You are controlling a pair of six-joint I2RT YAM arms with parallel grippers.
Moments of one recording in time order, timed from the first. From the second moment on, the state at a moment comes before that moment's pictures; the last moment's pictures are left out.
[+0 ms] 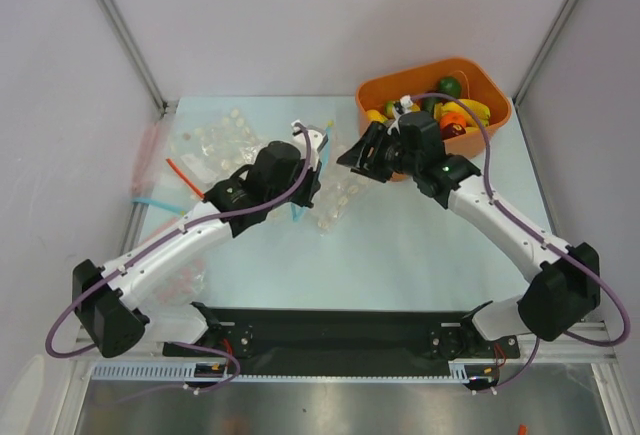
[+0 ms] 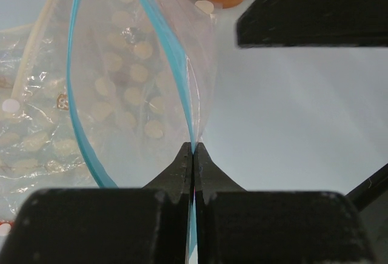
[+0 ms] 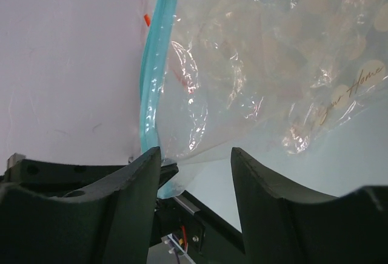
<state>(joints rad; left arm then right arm) -0.78 1.28 1.18 -0.46 -0.12 -0.19 0.54 1.38 1.25 -0.30 -0.27 0.88</state>
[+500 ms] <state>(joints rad) -0.86 1.37 1.20 -0.43 -0.15 -0.15 0.59 1.49 1.34 -0.33 -0.20 0.92</state>
